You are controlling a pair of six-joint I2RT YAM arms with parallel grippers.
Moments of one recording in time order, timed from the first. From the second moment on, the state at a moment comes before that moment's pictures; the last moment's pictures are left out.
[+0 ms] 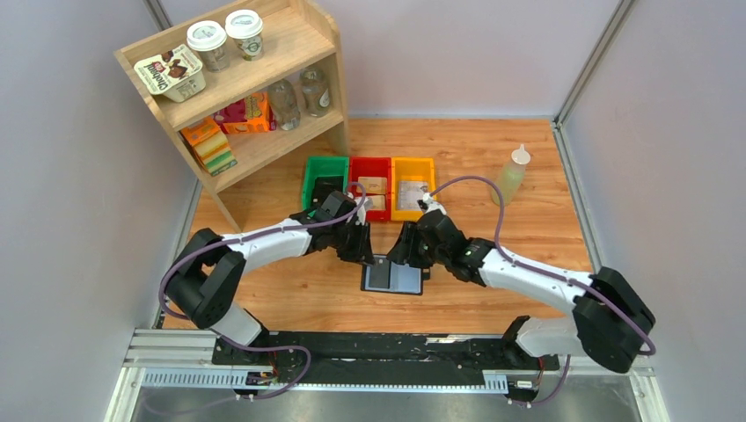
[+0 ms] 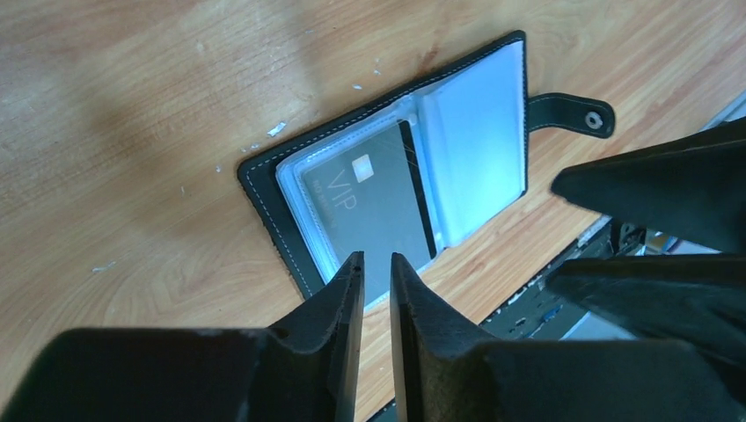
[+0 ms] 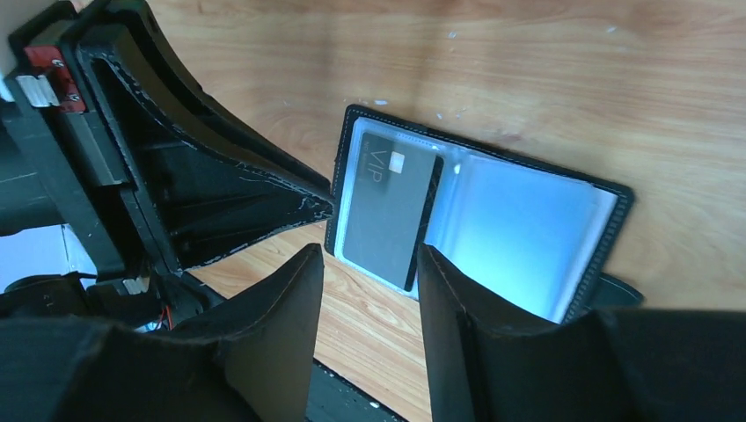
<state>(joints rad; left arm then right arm) -0.68 1.53 0.83 -0.24 0.37 -0.54 0.83 1.23 0.68 -0.15 0.01 0.88</state>
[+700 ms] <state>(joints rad) -0.69 1.62 0.81 -0.25 0.37 -0.53 0.80 1.52 0.61 0.12 -0.19 0.98</state>
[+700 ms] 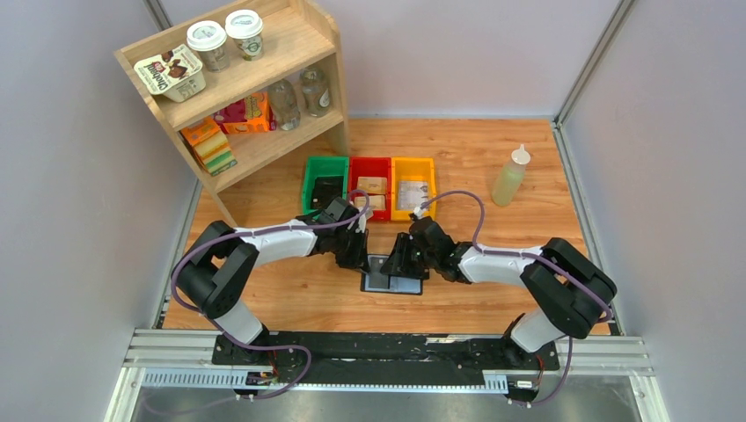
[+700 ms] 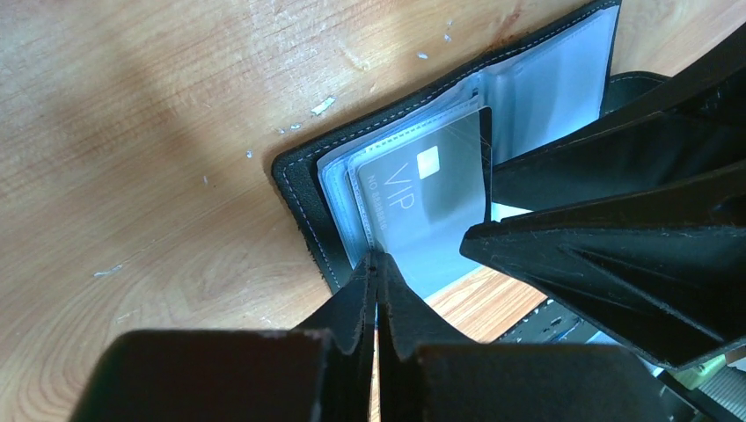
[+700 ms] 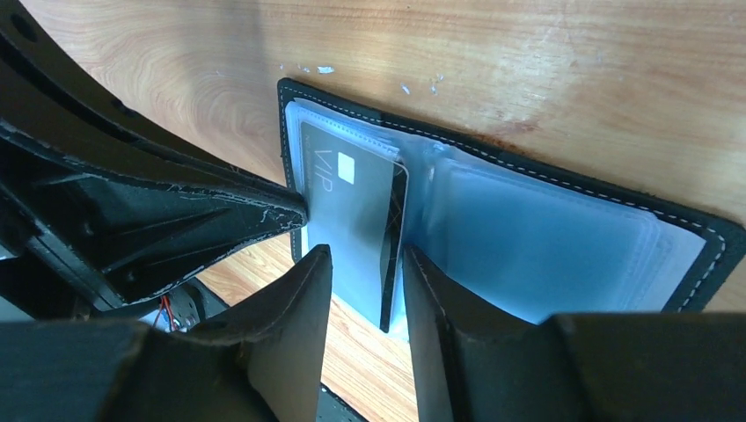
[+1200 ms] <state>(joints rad) -0.69 1.62 0.80 -0.24 0.37 -0.53 0.80 1.48 0.56 0.19 -0.21 0.97</state>
